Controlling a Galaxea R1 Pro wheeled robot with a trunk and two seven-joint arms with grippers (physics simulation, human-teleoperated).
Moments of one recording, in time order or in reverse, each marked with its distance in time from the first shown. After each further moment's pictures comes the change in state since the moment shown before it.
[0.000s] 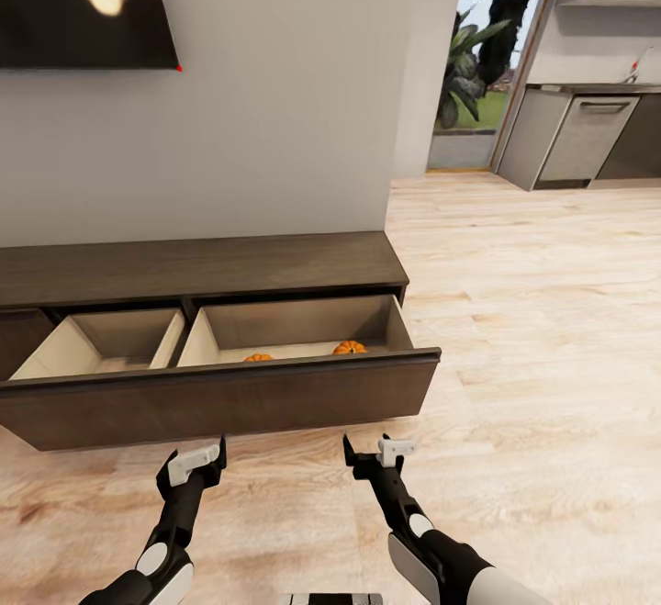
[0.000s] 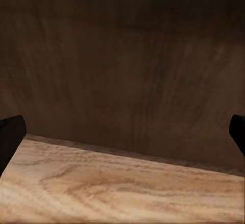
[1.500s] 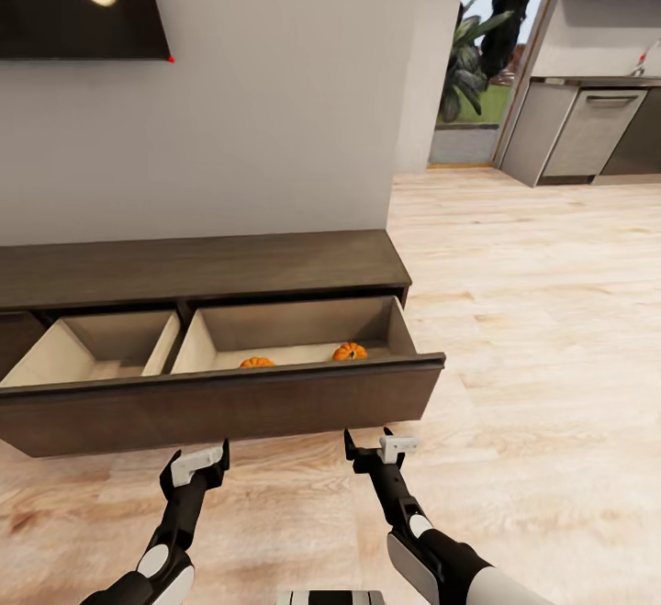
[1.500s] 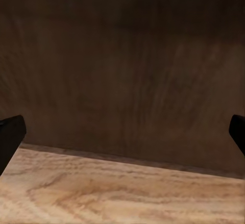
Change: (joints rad) left arm 0.000 0.000 -0.014 0.000 -0.008 -0.002 -0.014; right arm 0.000 0.001 0.000 -0.006 -0.001 -0.083 -0.002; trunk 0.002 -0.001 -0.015
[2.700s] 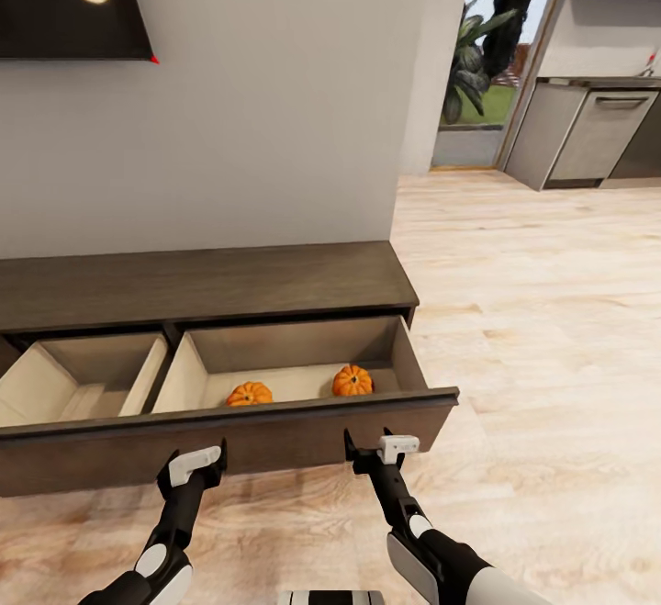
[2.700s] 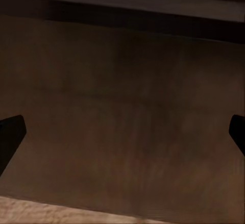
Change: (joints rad) left arm 0.000 0.006 0.004 0.000 0.002 0.000 0.000; right arm 0.000 0.002 0.000 0.003 -0.001 0.002 0.001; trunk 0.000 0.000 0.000
